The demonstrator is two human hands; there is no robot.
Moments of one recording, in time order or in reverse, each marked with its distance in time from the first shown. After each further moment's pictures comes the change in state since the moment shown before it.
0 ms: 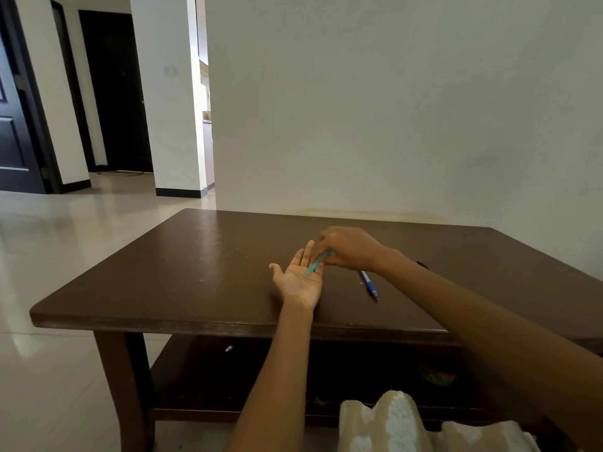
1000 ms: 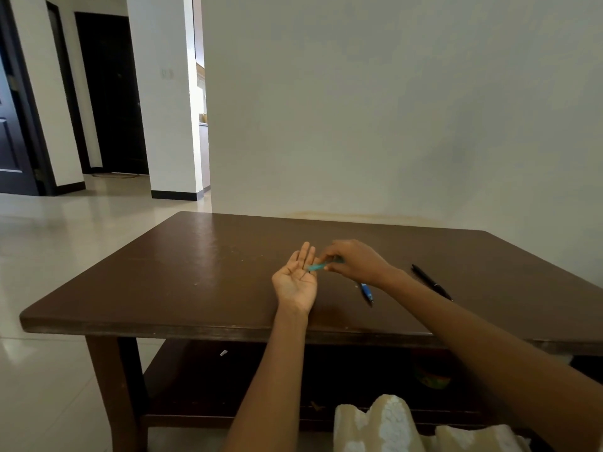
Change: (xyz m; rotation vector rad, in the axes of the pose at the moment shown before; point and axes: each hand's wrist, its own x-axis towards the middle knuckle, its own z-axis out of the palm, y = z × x) left_hand -0.004 0.000 0.005 -0.048 0.008 -0.004; right_hand -0.022 0.009 0.022 0.270 0.082 0.154
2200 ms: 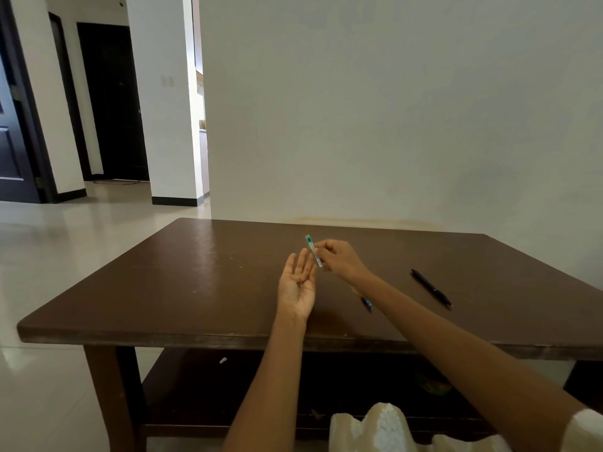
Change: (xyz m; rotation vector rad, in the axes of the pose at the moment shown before) left_hand 0.005 -0.005 -0.003 0.199 -0.005 0.078; right_hand 0.019 -0.019 0.021 0.905 0.233 0.460
